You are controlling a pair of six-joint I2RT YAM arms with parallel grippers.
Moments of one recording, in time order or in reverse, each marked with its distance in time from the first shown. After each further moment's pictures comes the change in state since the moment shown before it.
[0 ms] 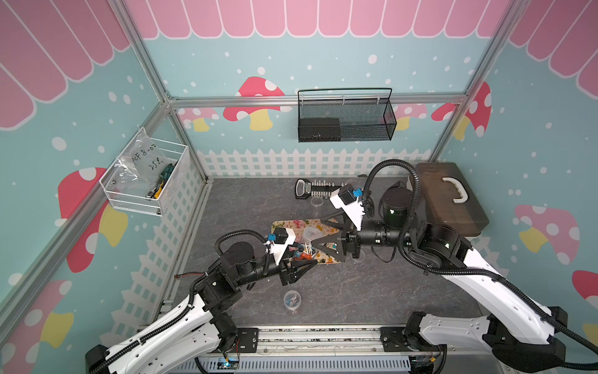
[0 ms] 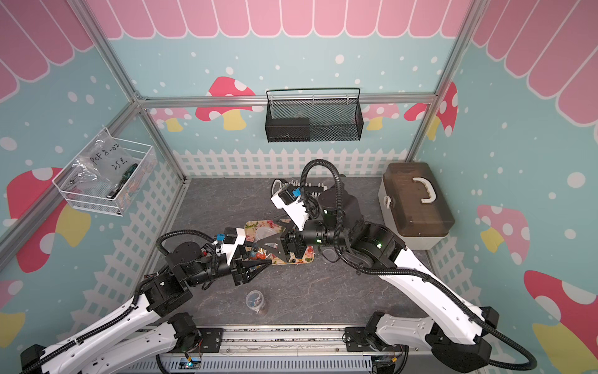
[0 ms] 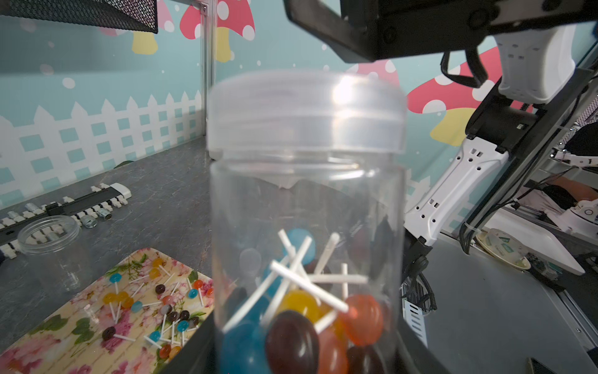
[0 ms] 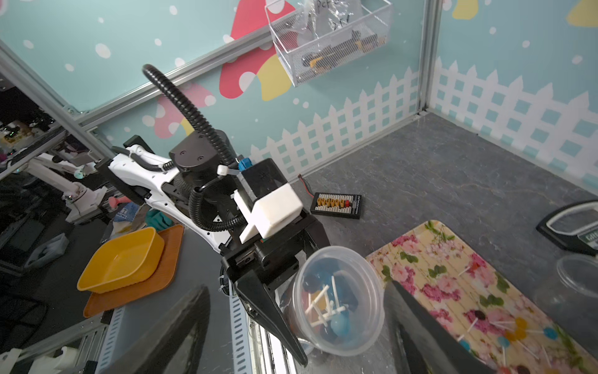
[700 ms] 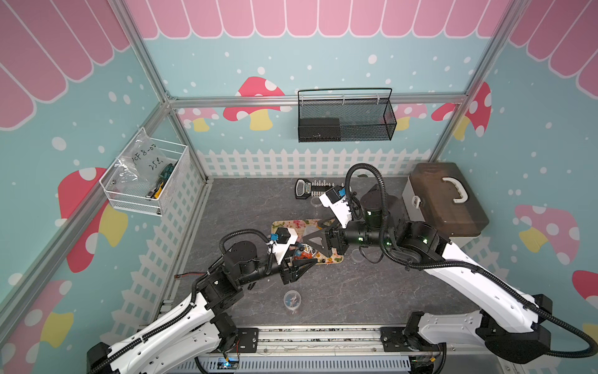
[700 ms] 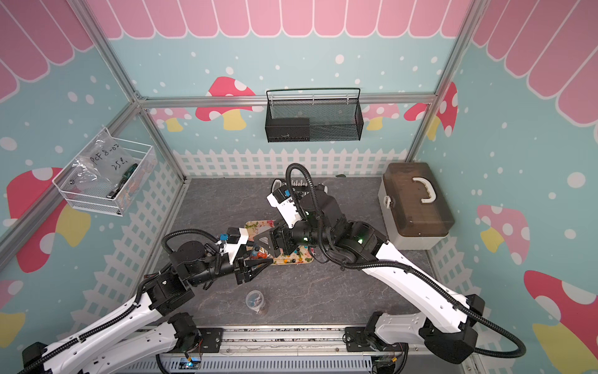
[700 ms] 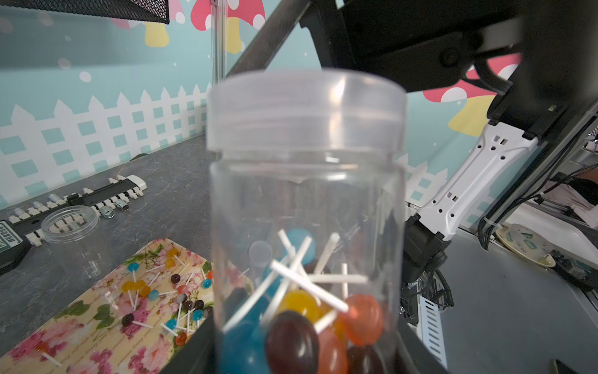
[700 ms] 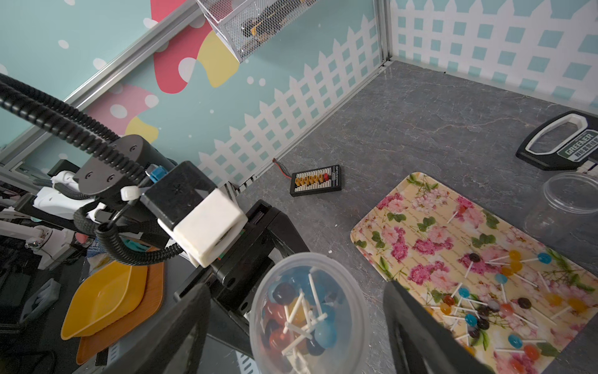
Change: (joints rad) left arm 0.000 0.019 0.000 -0.022 -0.025 0.034; right arm 0.023 0.074 -0.016 -0.013 0.129 0.129
